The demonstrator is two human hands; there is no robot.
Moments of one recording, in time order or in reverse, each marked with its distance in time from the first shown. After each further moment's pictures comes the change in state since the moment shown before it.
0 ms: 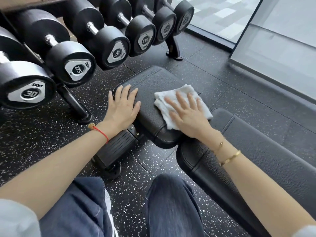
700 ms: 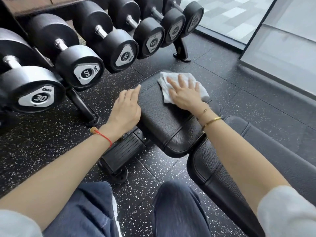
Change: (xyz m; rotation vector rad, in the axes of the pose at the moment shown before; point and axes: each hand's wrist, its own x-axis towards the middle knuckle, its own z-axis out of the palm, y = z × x) left_hand 0.015 -0.018 -0.010 -0.108 0.037 0.029; right_hand 0.116 -0.019 -0.014 0.034 -0.046 0.137
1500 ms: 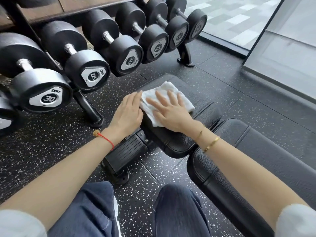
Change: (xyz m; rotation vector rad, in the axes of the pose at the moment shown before) left_hand -0.012 0.001 -0.001 -0.076 -0.014 0.007; right_hand -0.050 -0.035 0.023 -0.073 0.019 -0.377
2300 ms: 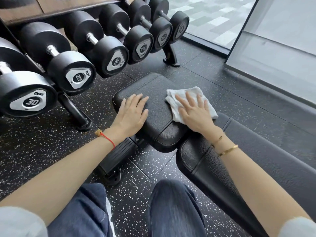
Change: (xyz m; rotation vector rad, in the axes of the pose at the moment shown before) left_hand -0.005 0.042 0.008 0.058 -0.041 0.098; right_hand -0.076 0.062 -0.012 0.078 0.062 0.417
